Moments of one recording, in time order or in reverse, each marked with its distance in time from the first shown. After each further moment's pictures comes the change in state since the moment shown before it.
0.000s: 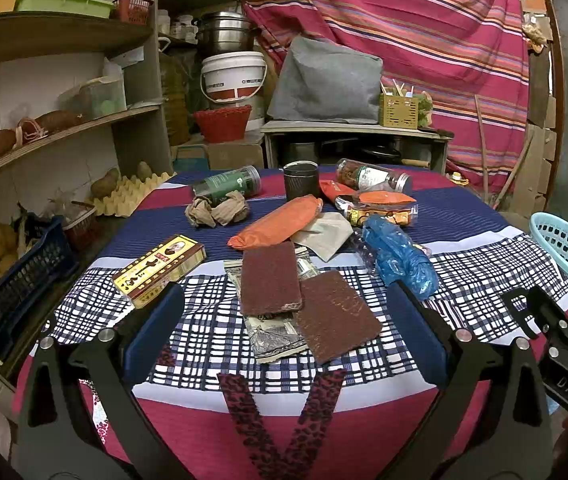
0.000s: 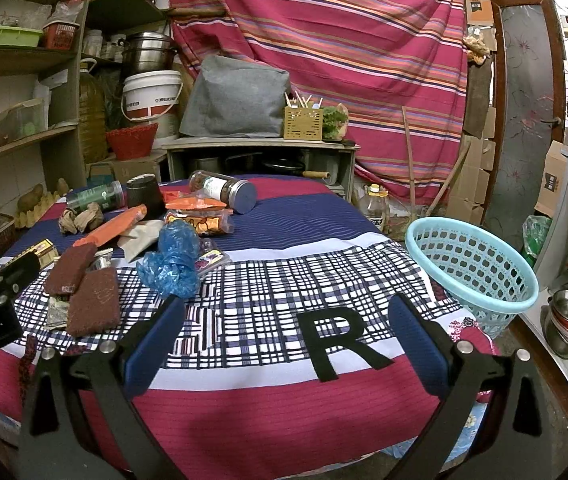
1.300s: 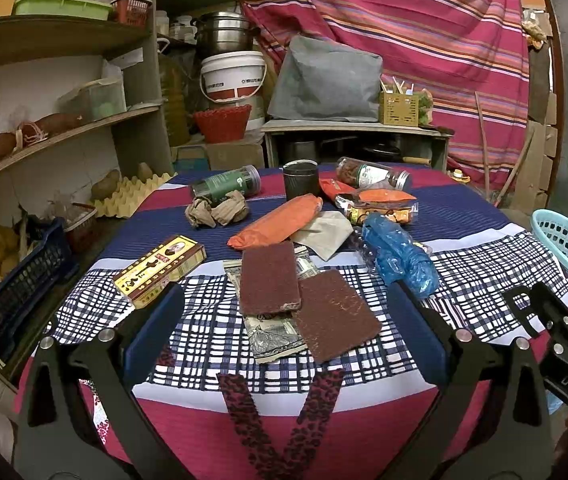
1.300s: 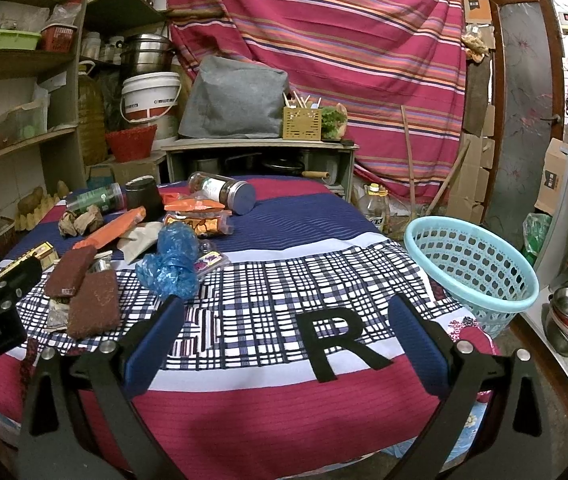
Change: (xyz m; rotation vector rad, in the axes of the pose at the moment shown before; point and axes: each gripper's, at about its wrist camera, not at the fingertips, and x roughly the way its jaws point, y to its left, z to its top) left arm 0.002 -0.003 -0.001 0.002 0.002 0.002; right arm -0.002 0.000 0.002 0.001 -0.004 0.002
